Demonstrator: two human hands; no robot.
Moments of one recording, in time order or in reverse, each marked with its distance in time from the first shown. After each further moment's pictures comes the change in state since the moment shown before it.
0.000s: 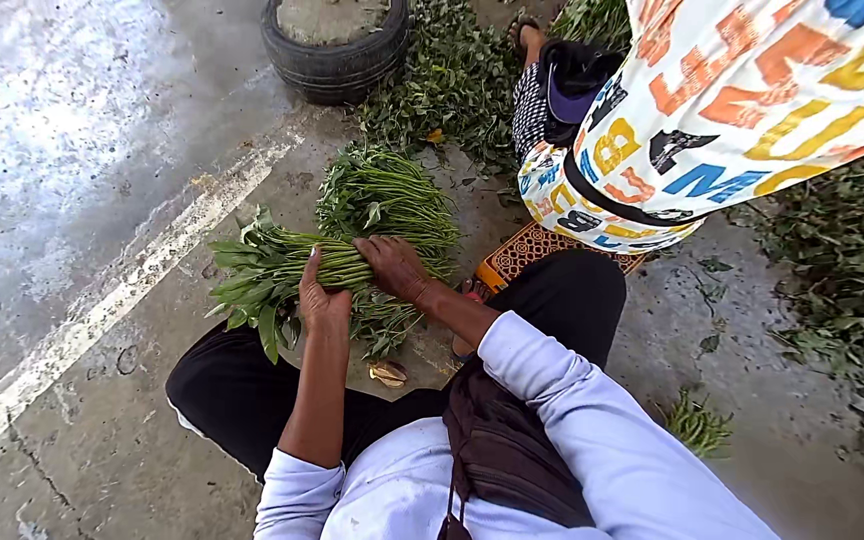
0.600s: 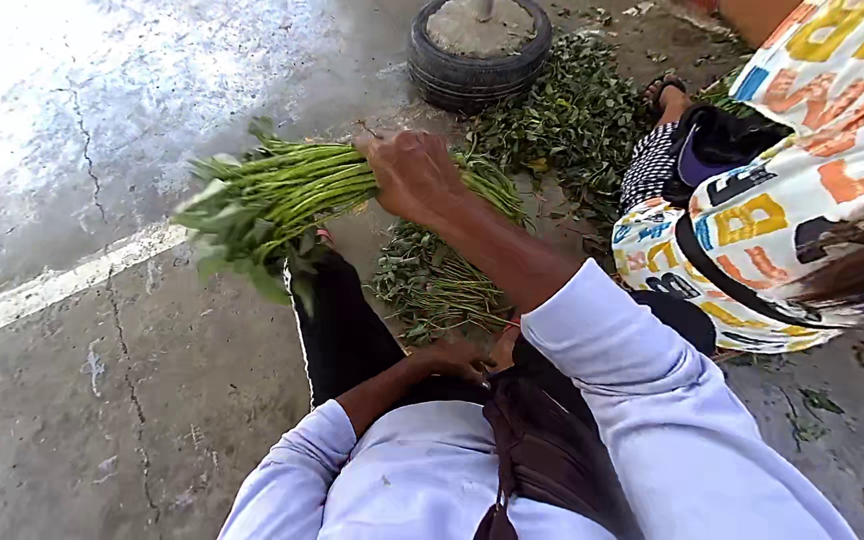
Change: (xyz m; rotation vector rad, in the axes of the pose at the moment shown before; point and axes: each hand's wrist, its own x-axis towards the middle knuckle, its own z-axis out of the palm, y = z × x) left_hand -0.051 -0.084 -0.109 1.635 -1.353 -0.428; right_hand 0.124 -0.154 -0.124 -0.123 -0.250 -0.176
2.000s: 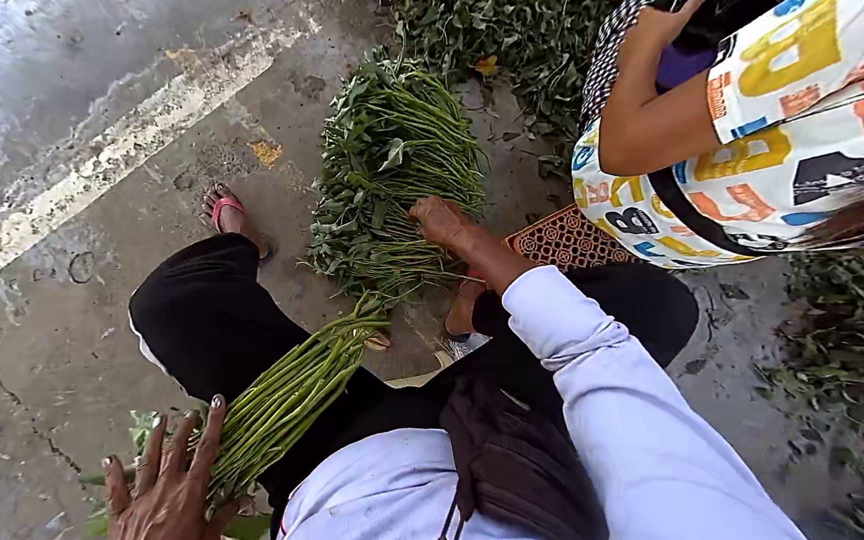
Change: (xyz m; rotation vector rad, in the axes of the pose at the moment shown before) left_hand -0.287 0.014 0.032 0.574 0.649 -0.711; right_hand -0.110 0.216 0.230 0.237 -0.618 0.370
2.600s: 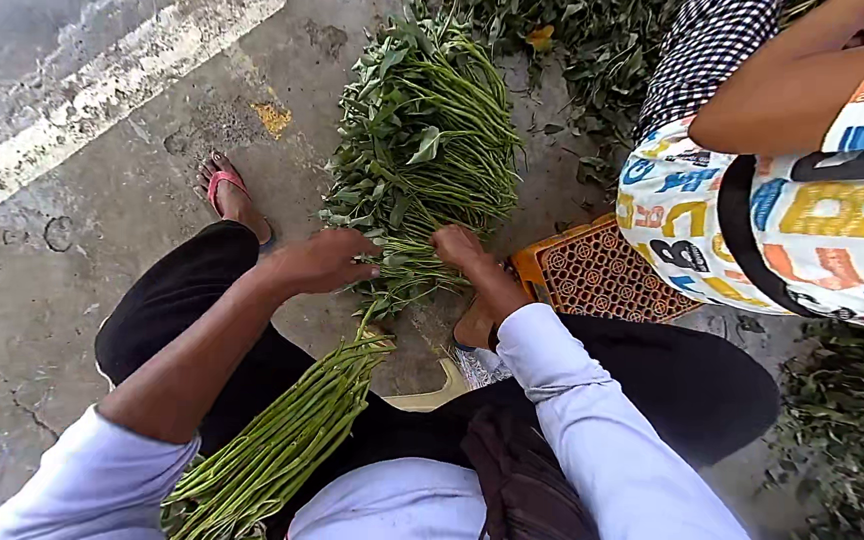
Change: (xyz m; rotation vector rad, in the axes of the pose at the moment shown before) left_hand 0.322 0.094 -0.061 -0.341 -0.477 0.503; right_hand 0.038 0.019 0.063 0.059 -0.180 0.168
